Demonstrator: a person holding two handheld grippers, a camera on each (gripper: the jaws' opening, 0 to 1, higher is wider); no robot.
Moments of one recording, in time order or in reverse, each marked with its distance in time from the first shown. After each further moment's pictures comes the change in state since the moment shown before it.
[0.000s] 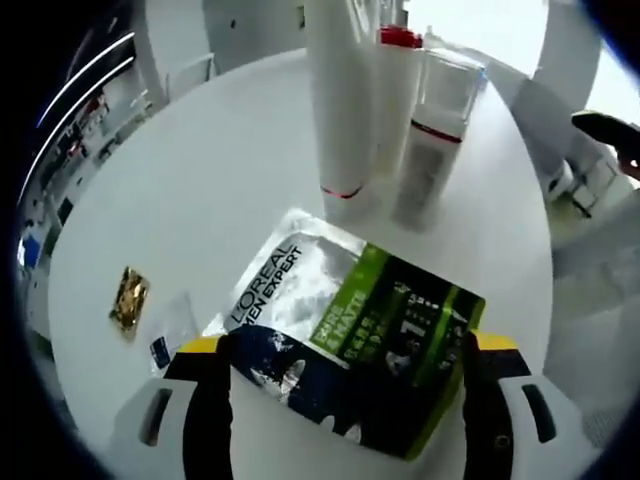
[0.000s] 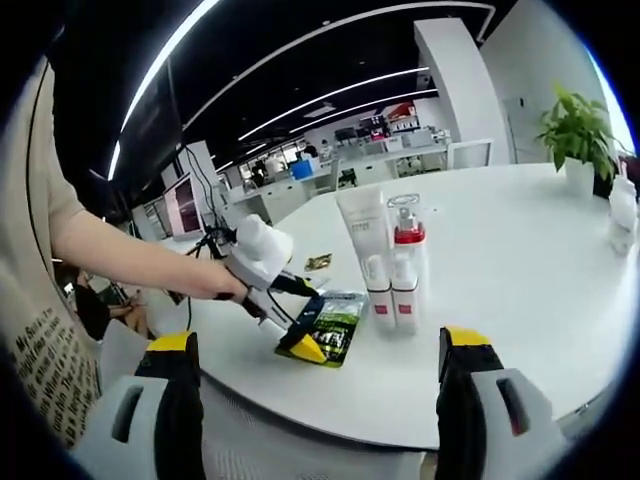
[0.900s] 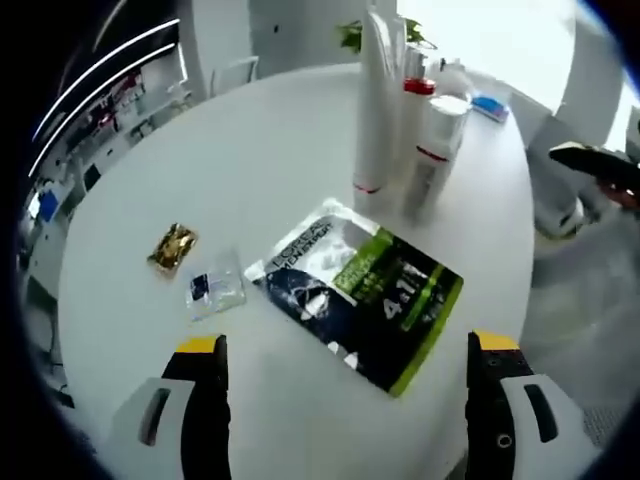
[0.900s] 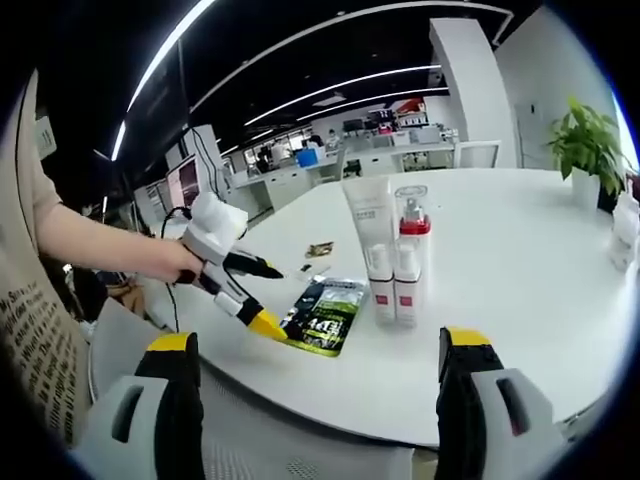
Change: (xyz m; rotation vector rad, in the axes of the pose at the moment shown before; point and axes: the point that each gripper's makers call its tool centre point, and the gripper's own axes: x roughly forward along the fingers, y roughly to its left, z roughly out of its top) left arm -0.062 0.000 -0.035 -0.160 -0.087 0.076; right arm -0.001 0.003 -0.012 -0.061 0.051 0.008
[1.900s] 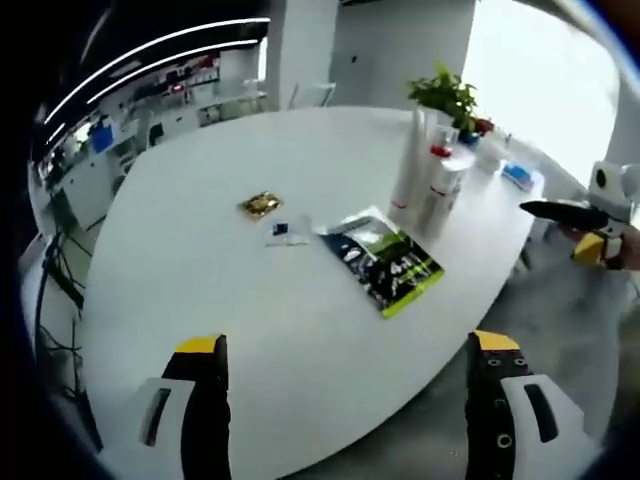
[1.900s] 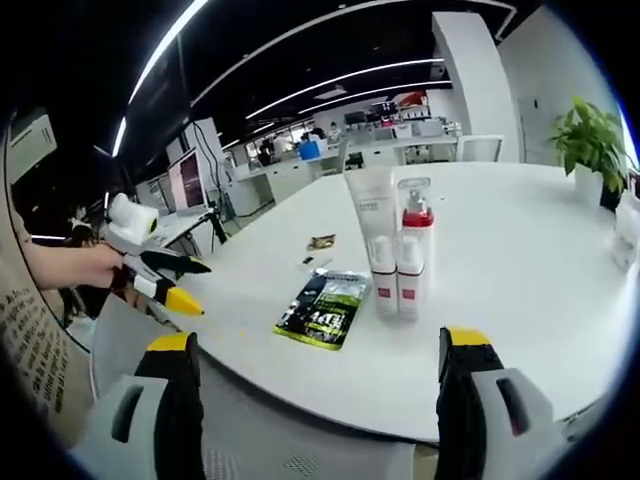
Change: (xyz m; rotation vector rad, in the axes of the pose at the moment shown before) left arm -0.112 0.008 -0.047 -0.274 -0.175 0.126; right arm -0.001 -0.002 -0.006 0.008 0.031 0.010
